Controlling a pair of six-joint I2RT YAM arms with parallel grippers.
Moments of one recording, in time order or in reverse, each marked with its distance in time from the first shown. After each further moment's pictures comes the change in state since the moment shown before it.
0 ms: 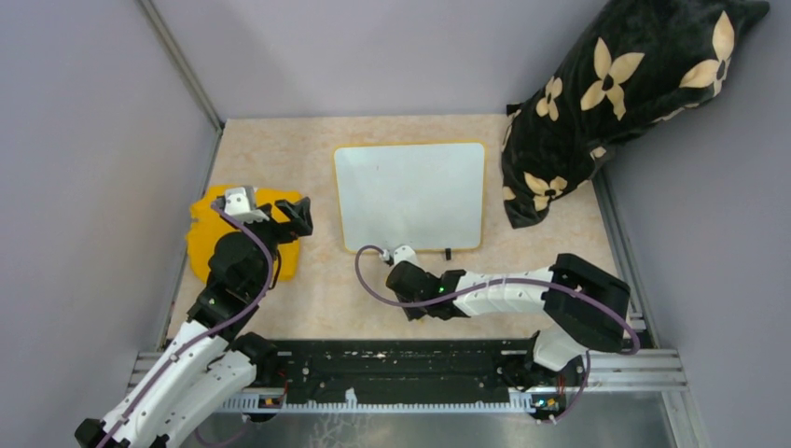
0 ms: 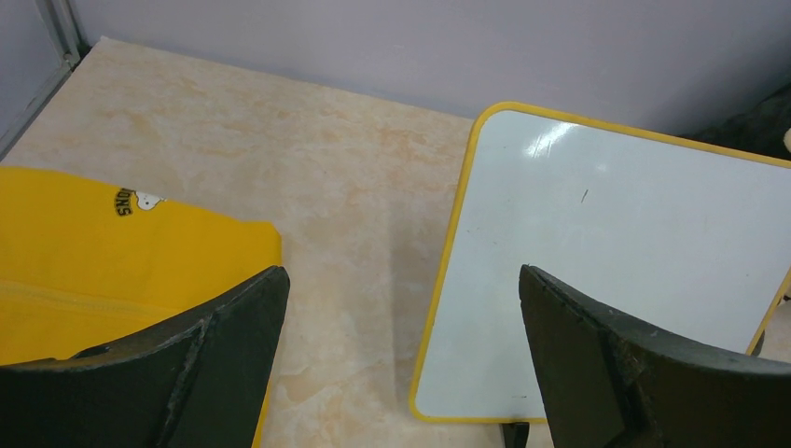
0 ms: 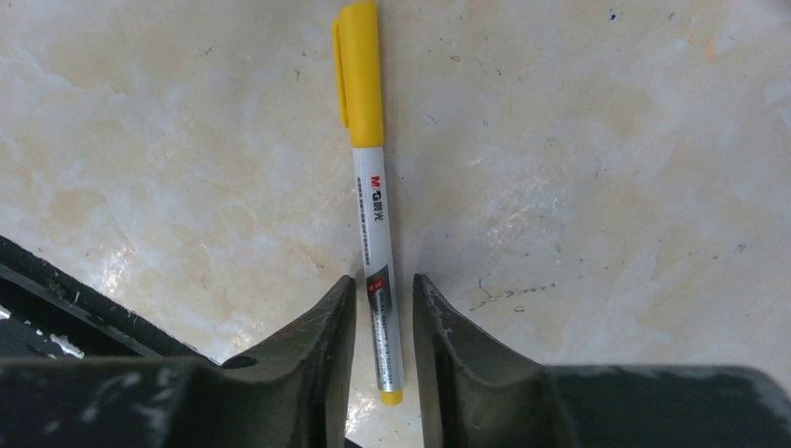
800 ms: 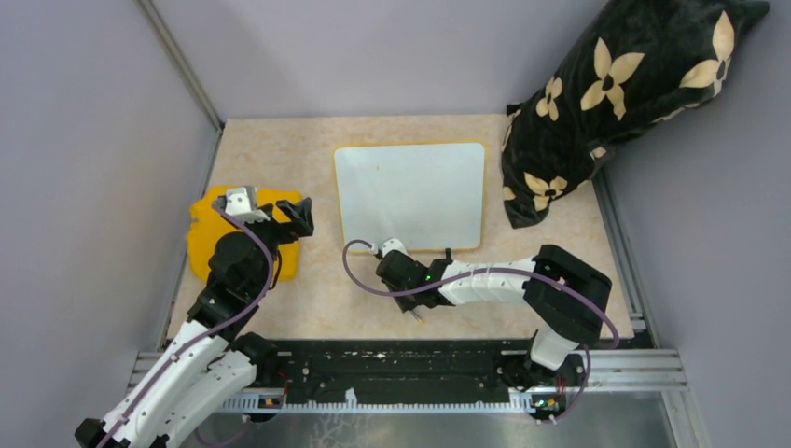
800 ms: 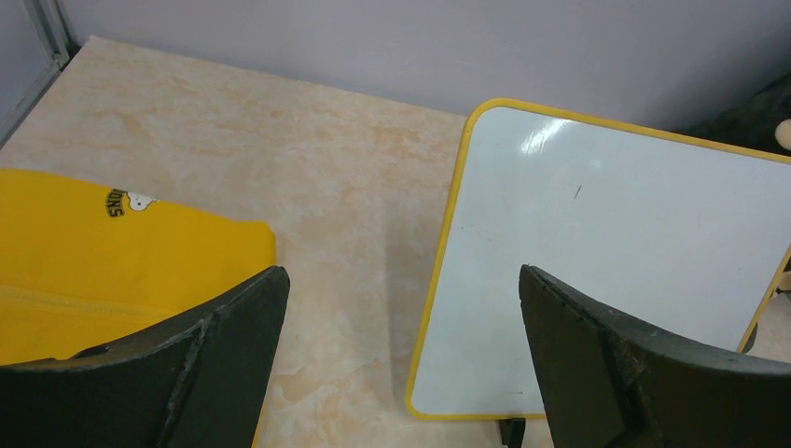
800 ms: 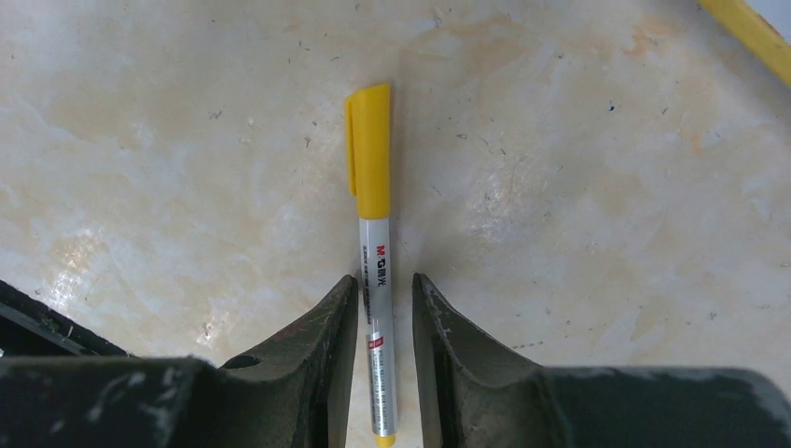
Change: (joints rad) left arm 0.000 0.003 0.000 0.000 0.019 0.000; right arm -0.040 0.116 0.132 -0.058 -0.036 -0.089
